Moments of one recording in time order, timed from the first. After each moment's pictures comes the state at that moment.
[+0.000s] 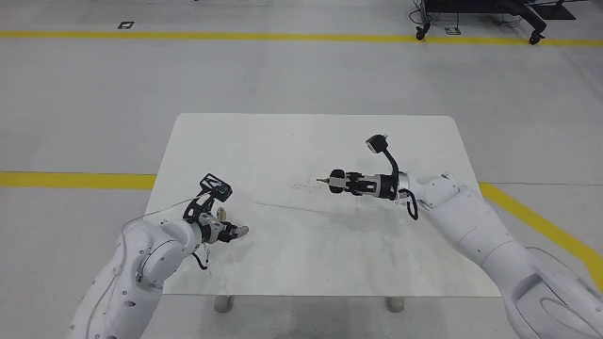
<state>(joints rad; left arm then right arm) 1.49 -1.04 -1.34 -1.82 1.03 -0.27 -0.96 -0.82 -1.08 0.66 -0.89 0.47 -0.94 0.88</state>
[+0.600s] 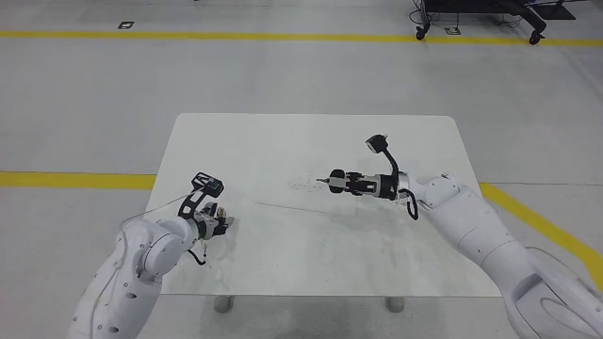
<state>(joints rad) 1.45 -1.05 -1.33 -1.75 1.01 -0.19 -0.96 -0.82 -1.08 0.66 -0.89 0.47 -0.94 0.88</state>
